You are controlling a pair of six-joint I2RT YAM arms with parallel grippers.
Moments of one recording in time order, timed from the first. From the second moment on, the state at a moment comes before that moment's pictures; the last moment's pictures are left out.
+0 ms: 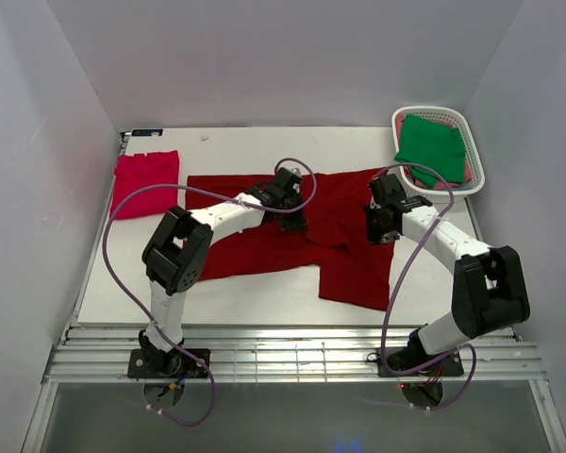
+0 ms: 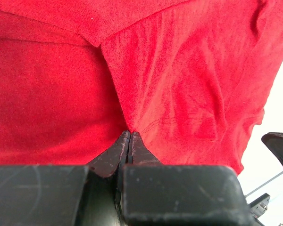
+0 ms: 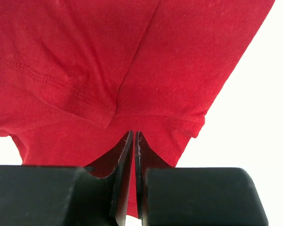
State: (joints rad) left arm -0.69 2.02 1.44 -0.31 0.09 -0.72; right arm 0.33 1.50 0.99 -0.61 0.06 0.22
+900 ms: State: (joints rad) left arm -0.58 2.00 1.51 -0.38 0.02 -0.57; right arm 0.26 1.93 1.38 -0.59 0.13 0.20
